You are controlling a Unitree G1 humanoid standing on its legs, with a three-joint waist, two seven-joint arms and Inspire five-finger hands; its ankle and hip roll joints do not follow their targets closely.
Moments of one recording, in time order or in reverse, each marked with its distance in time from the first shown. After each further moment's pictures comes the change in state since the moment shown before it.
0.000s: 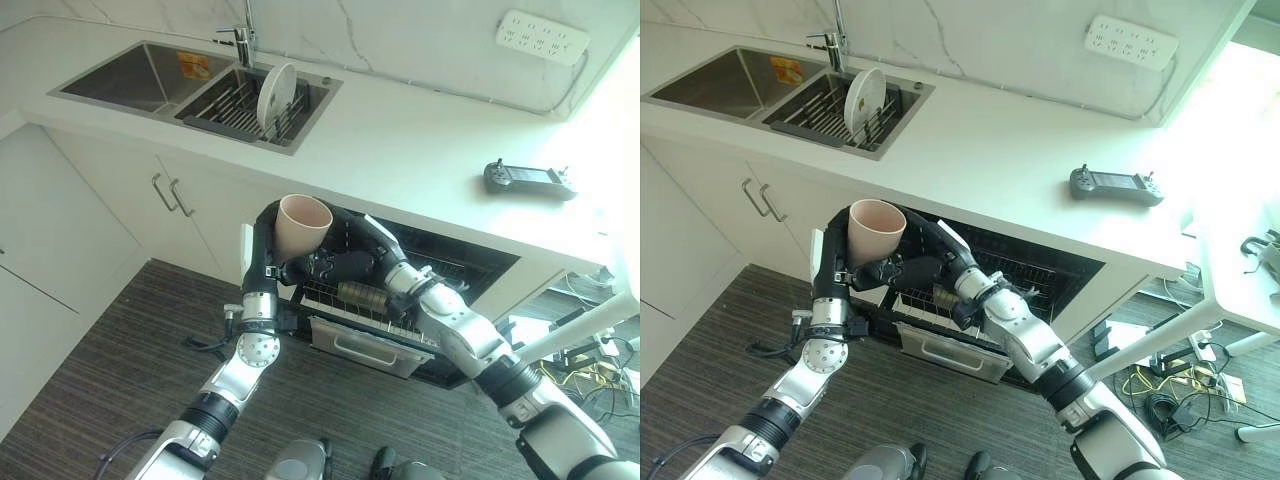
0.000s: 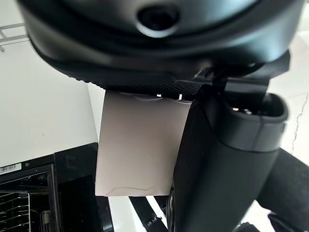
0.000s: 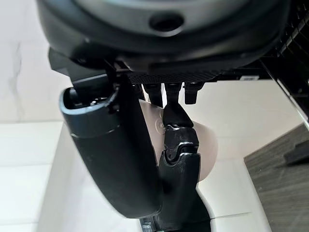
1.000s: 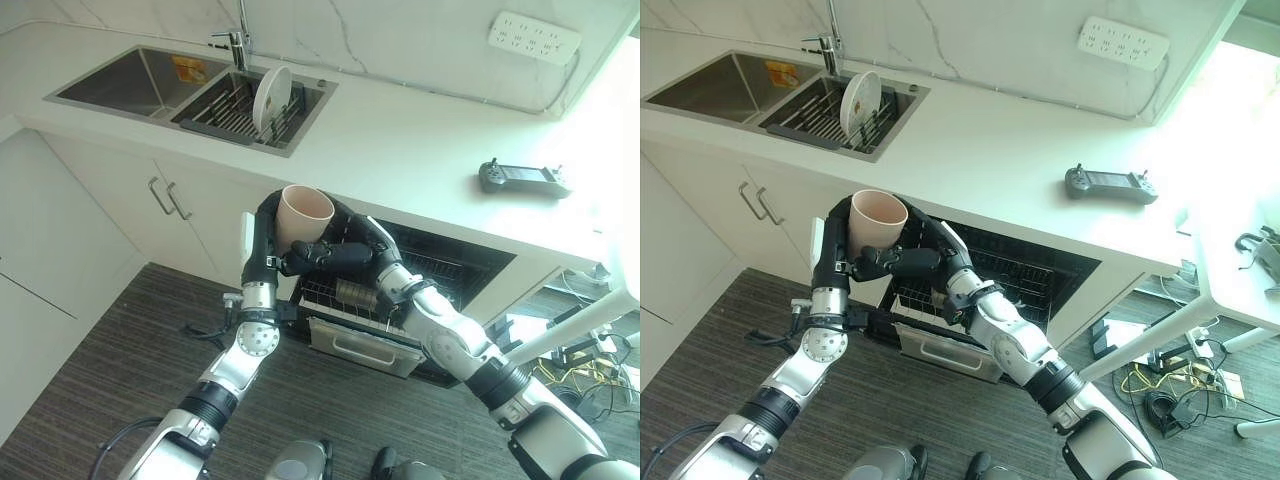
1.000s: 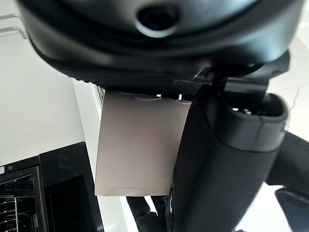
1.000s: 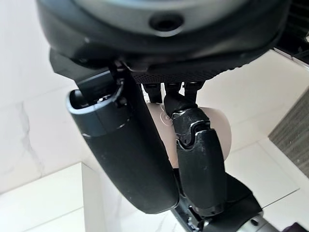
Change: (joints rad) left arm -0.052 0.010 0.001 -0.006 -0.005 0.033 0.001; right arm 0.038 0.096 0.006 0.004 0.432 -0.044 -0.139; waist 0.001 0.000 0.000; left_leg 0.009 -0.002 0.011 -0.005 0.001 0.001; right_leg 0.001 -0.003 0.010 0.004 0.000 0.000
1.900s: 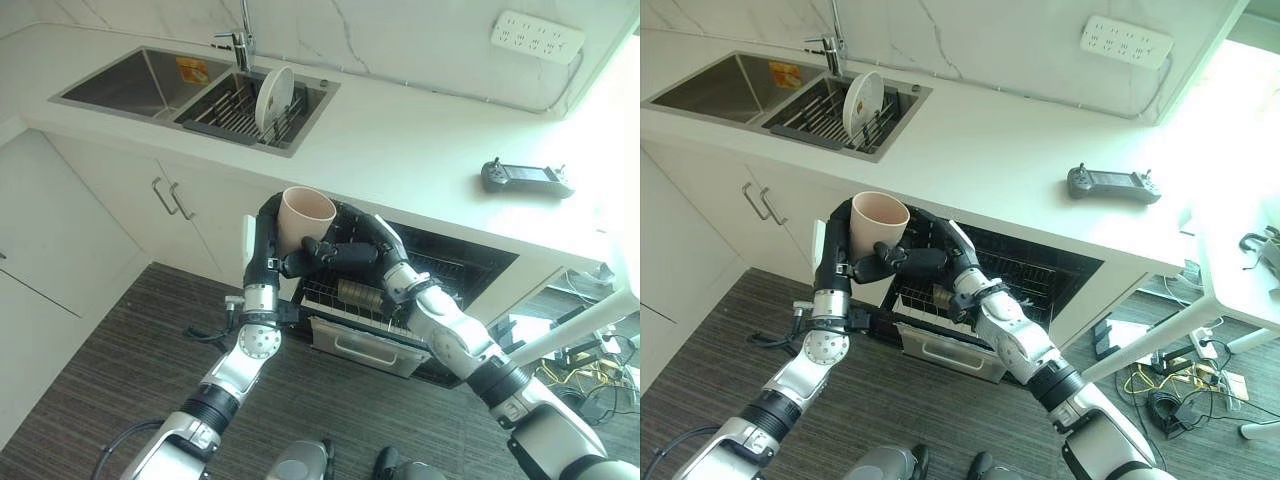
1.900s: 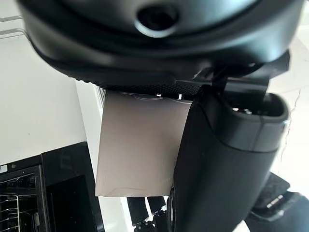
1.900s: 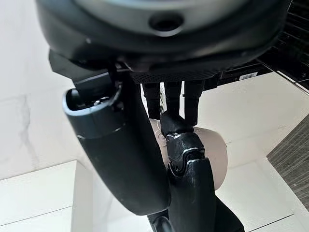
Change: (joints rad) left arm 0.012 -0.008 -0.005 -0.012 -0.007 -0.002 0.003; right arm 0.001 0.005 -0.026 0.052 -0.185 -0.018 0.012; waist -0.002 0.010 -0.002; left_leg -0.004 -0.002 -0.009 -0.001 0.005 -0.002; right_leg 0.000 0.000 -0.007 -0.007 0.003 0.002
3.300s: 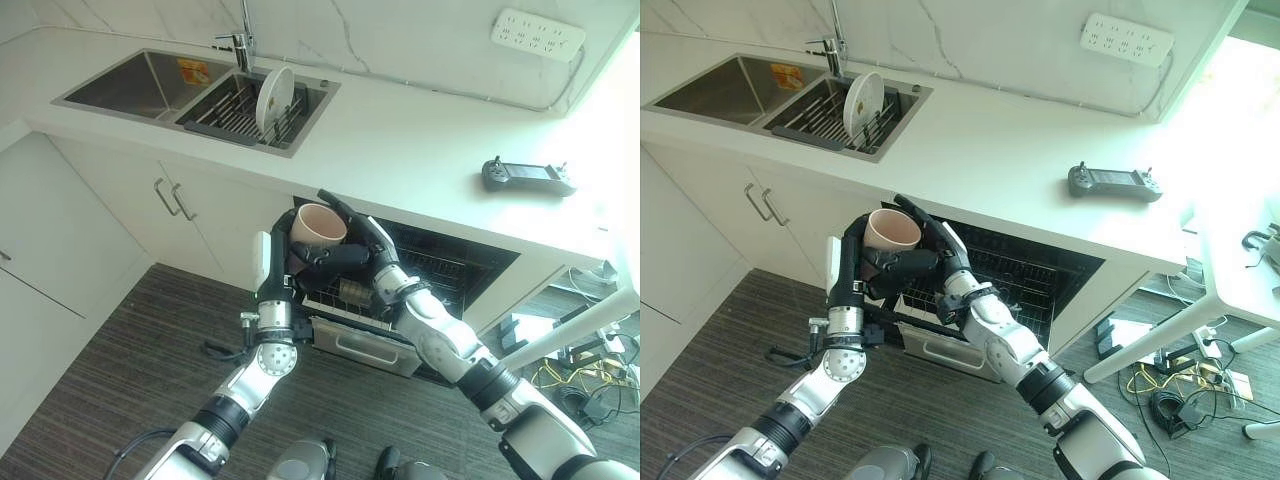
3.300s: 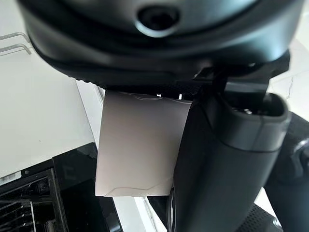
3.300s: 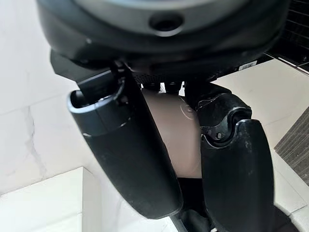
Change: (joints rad) left arm 0.042 -0.040 -0.076 0.000 0.167 0.027 0.175; right arm -0.002 0.045 0.026 0.000 -0.027 -0.034 -0.062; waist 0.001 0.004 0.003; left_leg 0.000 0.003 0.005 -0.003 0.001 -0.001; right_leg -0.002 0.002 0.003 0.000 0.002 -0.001
